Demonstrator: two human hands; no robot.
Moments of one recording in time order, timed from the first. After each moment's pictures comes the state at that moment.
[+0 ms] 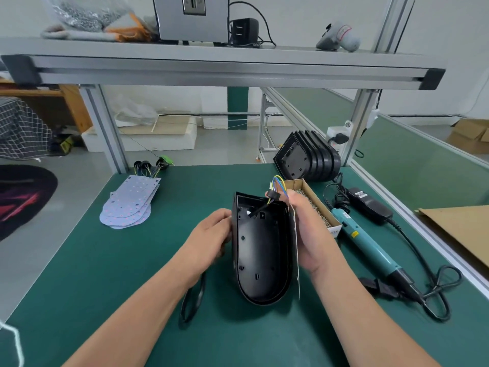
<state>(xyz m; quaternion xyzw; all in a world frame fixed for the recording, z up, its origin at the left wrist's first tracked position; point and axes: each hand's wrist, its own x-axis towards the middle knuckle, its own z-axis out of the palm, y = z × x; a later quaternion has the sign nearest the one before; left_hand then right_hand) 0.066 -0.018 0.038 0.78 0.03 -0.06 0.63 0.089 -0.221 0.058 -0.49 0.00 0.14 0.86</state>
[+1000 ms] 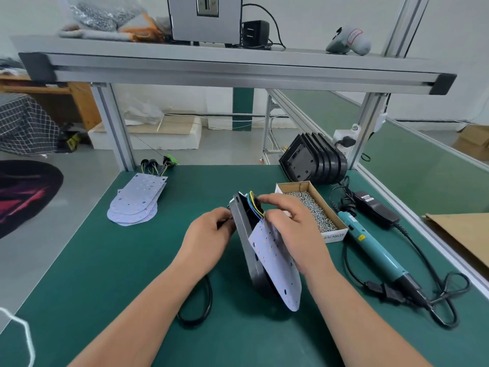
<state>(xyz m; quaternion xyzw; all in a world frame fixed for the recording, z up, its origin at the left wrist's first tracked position) 0.070 -0.007 0.034 0.86 0.01 0.05 0.51 0.084 -0.199 0.050 -0.76 -0.08 -0.07 0.64</state>
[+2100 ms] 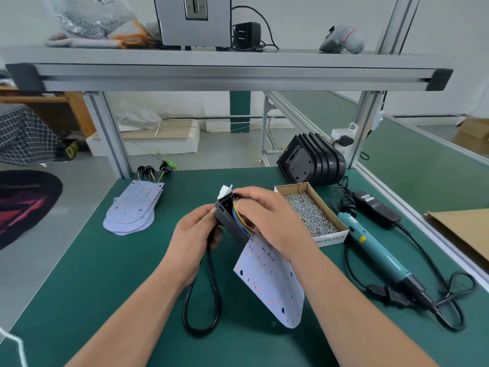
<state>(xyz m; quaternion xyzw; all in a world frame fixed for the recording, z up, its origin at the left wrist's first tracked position) 0.075 0.002 0.036 0.69 -0.01 0.06 0.72 0.093 -0.173 0.087 -0.75 -0.20 0.04 0.62</state>
